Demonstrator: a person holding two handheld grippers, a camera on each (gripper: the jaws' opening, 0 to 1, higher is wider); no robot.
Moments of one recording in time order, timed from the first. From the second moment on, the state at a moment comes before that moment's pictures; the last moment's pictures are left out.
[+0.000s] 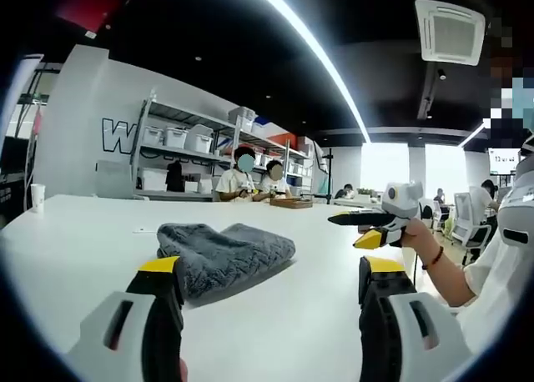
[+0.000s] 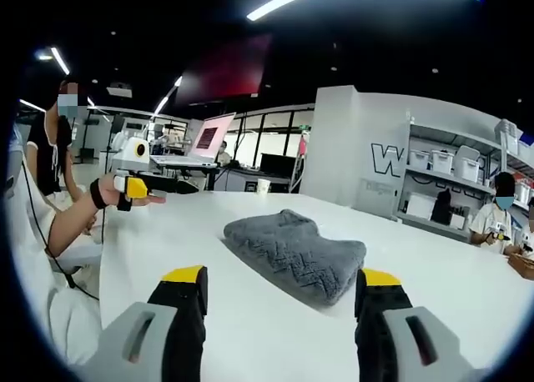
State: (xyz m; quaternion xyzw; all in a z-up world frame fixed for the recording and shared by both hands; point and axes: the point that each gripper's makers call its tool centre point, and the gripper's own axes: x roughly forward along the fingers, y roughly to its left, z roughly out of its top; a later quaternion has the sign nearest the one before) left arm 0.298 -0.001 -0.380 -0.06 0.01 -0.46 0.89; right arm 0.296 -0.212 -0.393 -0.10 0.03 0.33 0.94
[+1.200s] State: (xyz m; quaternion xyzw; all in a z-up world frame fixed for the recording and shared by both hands) left arm 0.315 -0.022 -0.372 -0.04 0.01 -0.47 0.88; right arm 0.322 -0.213 -0.384 -0.08 0.03 0.33 0.94
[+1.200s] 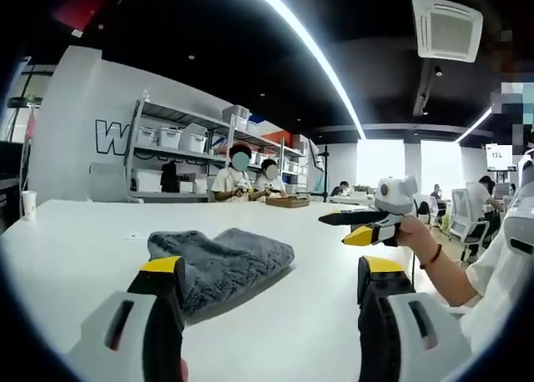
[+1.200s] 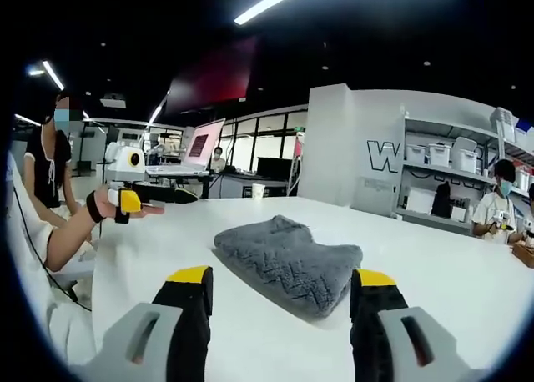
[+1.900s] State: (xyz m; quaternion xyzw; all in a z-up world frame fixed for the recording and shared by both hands) left arm 0.329 -0.032 -0.359 -0.04 0.02 -0.47 0.88; right arm 0.334 -0.206 -0.373 -0.08 0.03 0.33 0.94
